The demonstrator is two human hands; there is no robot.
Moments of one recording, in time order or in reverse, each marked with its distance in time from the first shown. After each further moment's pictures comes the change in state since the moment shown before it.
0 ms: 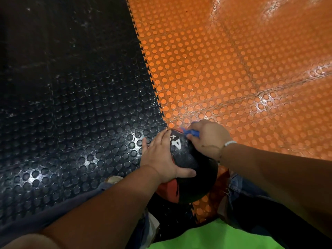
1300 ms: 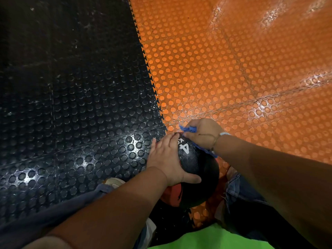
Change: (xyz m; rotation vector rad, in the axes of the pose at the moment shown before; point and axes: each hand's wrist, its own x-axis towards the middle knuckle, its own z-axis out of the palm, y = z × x) left_hand 0.003 0.011 0.004 0.016 -0.006 0.090; right_hand 0.027 0.003 -0.008 0.209 -0.195 0.098
